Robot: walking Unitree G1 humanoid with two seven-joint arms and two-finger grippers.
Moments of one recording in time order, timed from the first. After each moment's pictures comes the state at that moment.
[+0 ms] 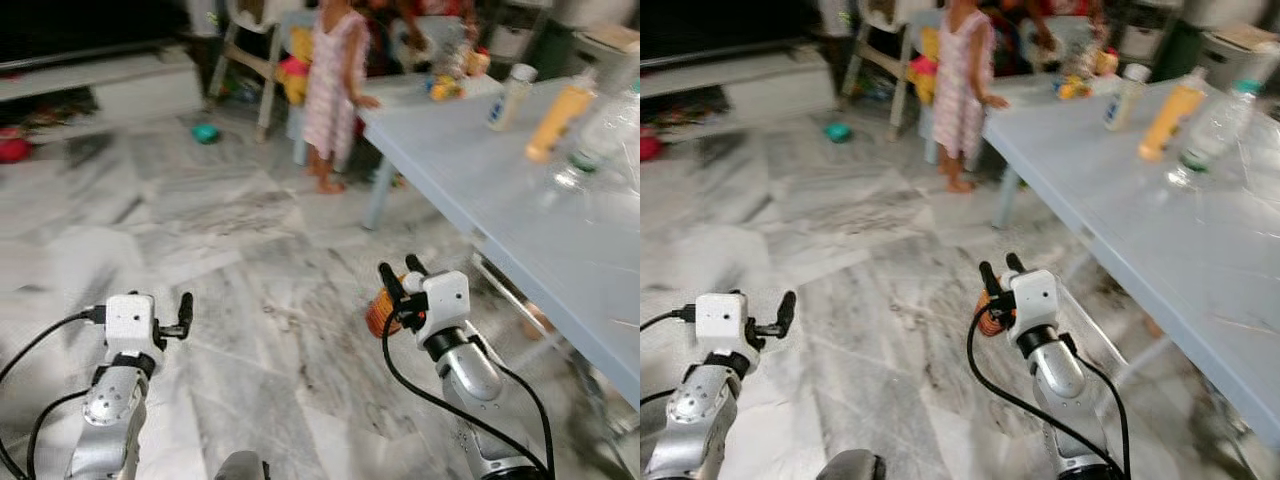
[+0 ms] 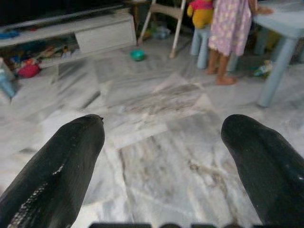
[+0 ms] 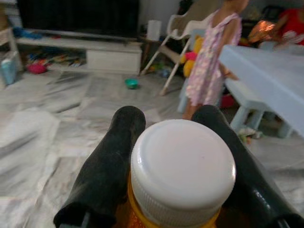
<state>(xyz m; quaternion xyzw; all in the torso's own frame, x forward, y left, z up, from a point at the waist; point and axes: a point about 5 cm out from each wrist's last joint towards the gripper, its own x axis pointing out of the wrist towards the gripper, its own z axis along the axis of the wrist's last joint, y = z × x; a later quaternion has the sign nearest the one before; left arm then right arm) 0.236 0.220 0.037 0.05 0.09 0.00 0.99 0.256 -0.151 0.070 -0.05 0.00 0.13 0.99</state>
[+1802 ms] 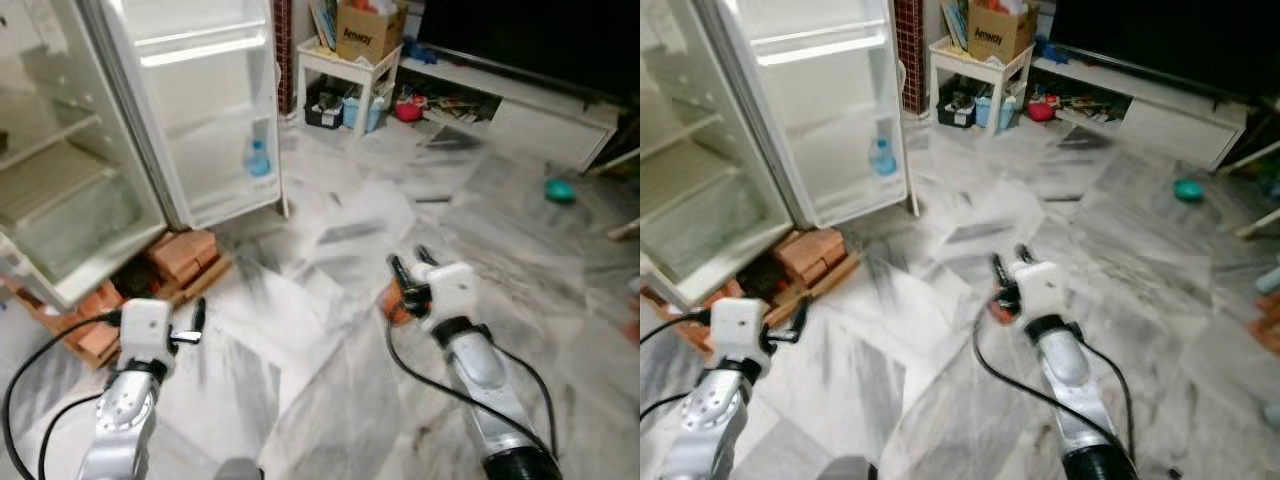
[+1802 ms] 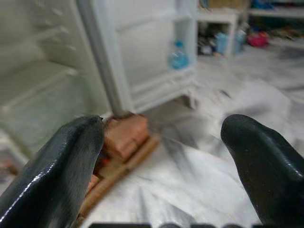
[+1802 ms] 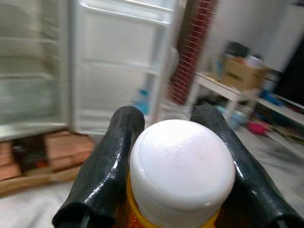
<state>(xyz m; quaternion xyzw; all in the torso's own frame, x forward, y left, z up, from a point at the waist) 0.243 0.213 0.045 0.06 0.06 0.00 1.00 0.278 -0.142 0.083 -0.08 -0.04 0.16 0.98</state>
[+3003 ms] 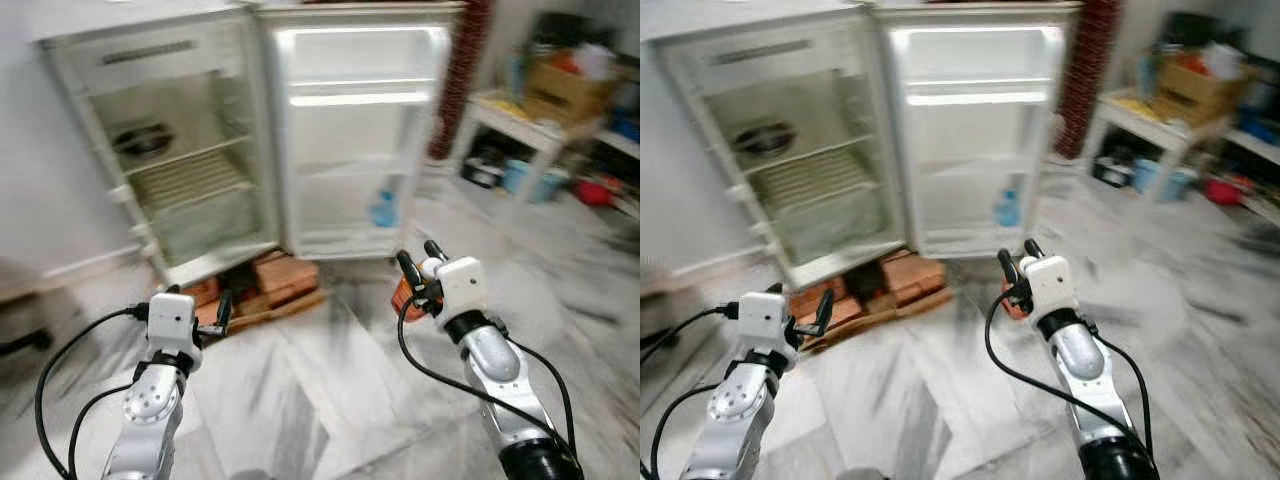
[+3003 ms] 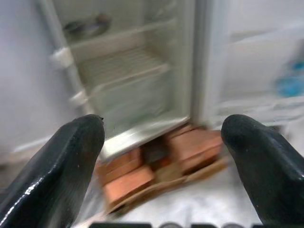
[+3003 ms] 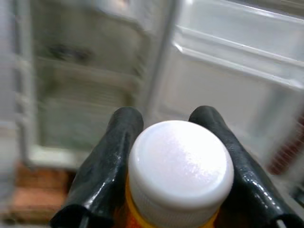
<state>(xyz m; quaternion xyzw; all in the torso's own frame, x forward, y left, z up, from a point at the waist) 0.243 0.206 0.037 0.06 0.08 -0.01 1.00 0.288 -0.131 0.094 -0.09 -0.07 0.20 0.97</state>
